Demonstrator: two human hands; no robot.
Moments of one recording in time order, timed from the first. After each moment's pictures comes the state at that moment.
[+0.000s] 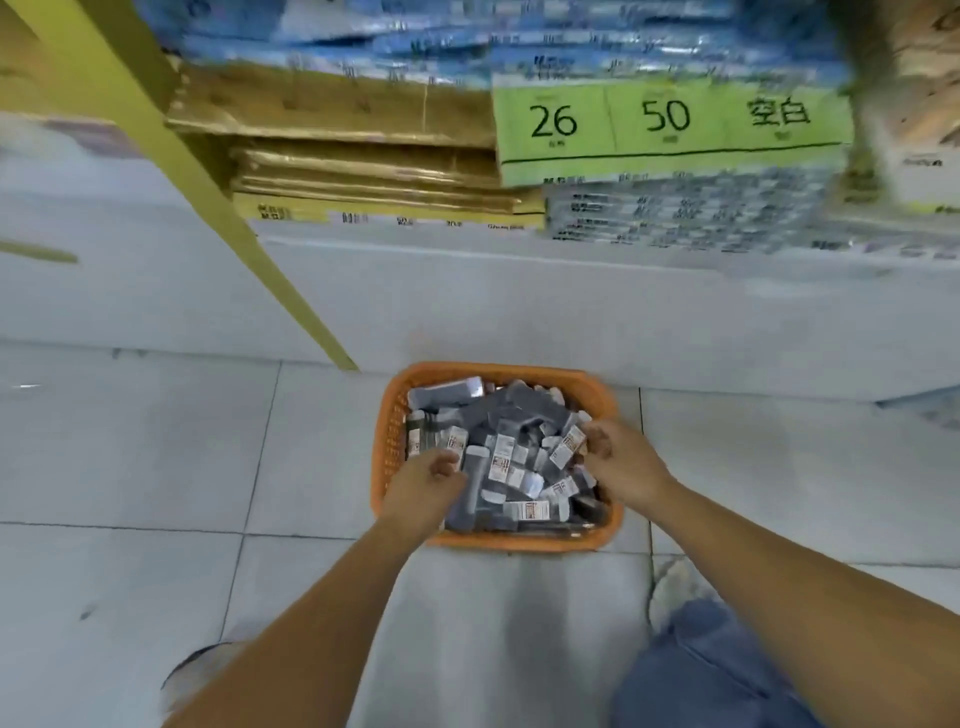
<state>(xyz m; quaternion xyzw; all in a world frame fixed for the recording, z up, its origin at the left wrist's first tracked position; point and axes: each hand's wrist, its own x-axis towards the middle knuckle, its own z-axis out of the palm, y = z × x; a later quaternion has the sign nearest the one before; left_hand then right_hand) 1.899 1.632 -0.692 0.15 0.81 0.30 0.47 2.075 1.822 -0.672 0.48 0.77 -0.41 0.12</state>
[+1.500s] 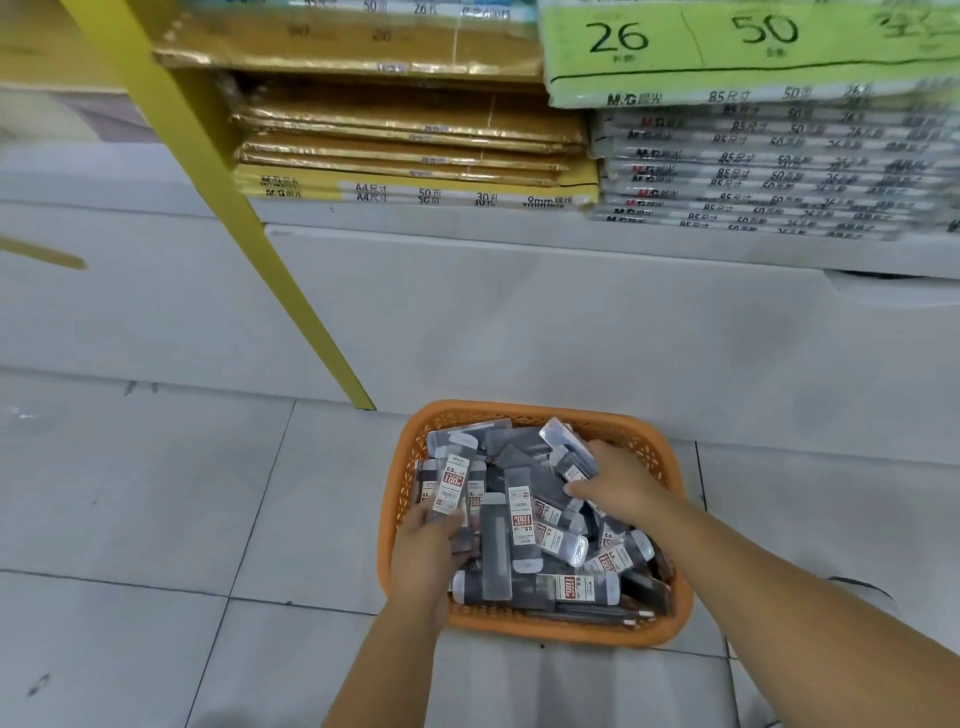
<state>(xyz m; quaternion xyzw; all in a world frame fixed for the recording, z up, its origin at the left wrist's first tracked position) 1.909 1.632 -0.754 -0.16 0.66 0.60 0.43 2.016 1.844 -0.754 0.42 0.80 -0.40 0.15</state>
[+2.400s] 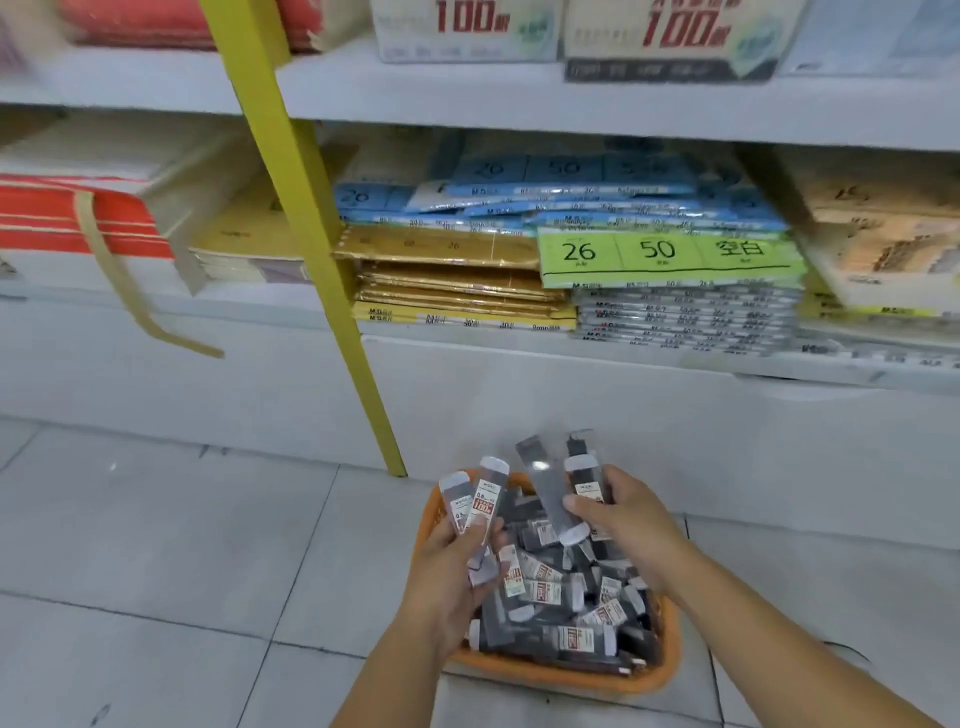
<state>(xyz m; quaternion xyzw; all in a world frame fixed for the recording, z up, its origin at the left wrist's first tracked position) 1.909 1.626 -0.656 -0.08 0.55 0.68 0.48 2.029 1.807 -0.636 0.42 0.71 -0.56 -0.05</state>
